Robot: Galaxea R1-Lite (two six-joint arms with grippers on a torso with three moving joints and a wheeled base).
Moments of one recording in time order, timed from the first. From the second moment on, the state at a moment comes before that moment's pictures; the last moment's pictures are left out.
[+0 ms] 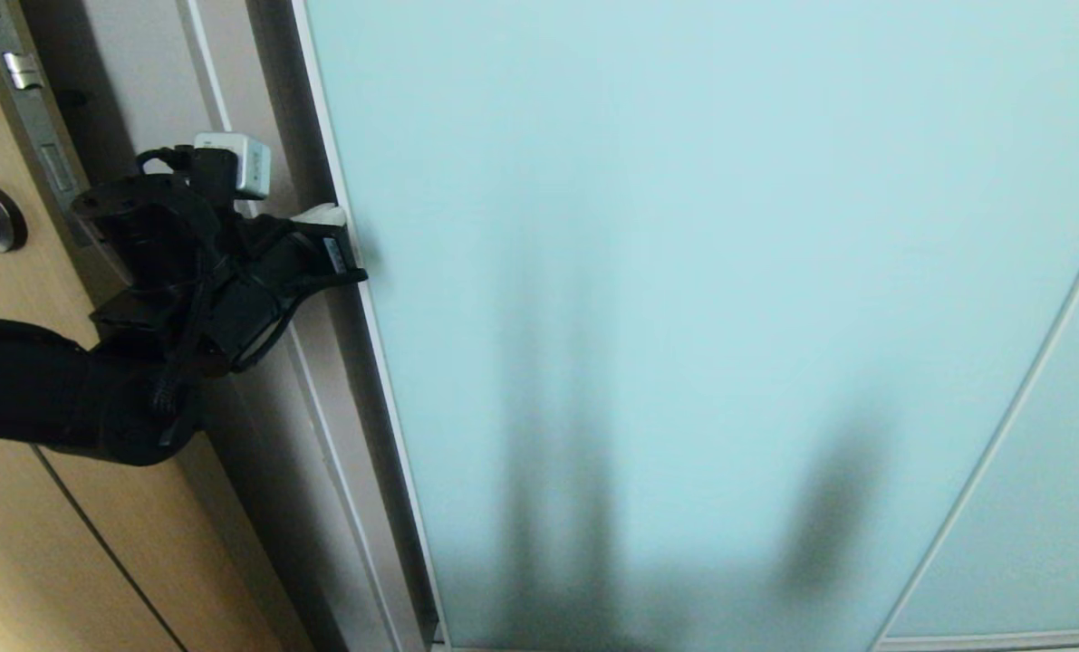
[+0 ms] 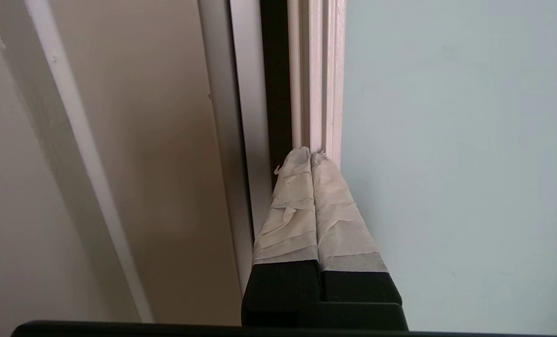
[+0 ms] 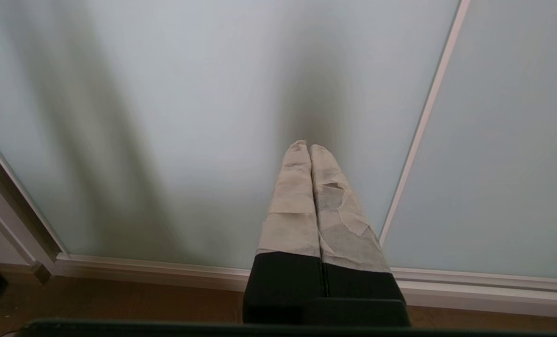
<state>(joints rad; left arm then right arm) -0.15 1.86 -1.03 -1.08 0.04 0.05 0.00 0.00 0.00 0.00 0.00 0.02</state>
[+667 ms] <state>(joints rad) -0.31 1.88 -1.04 -1.09 0.07 0.05 0.00 0.00 0.00 0.00 0.00 0.02</state>
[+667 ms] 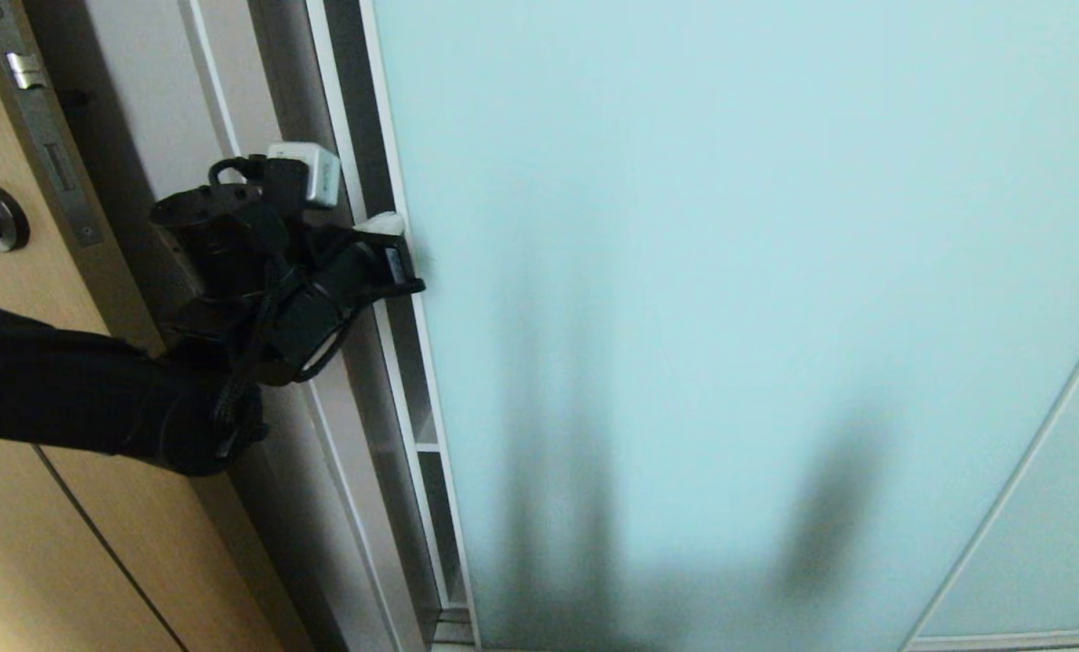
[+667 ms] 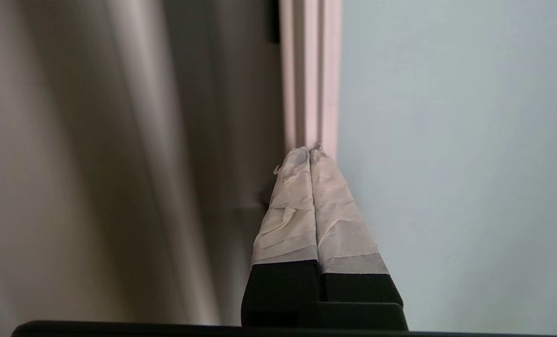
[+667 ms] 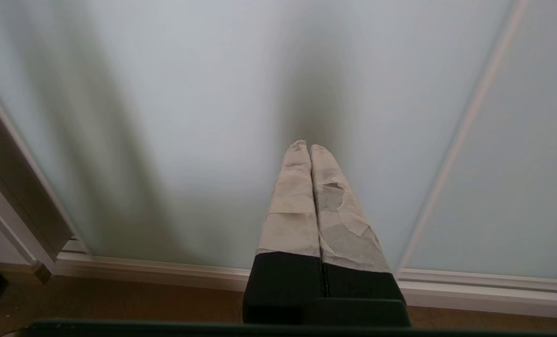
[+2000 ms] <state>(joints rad) -0.67 1.99 -1.12 -1.12 0.08 0.06 0.00 0.00 0.00 0.00 0.00 0.02</state>
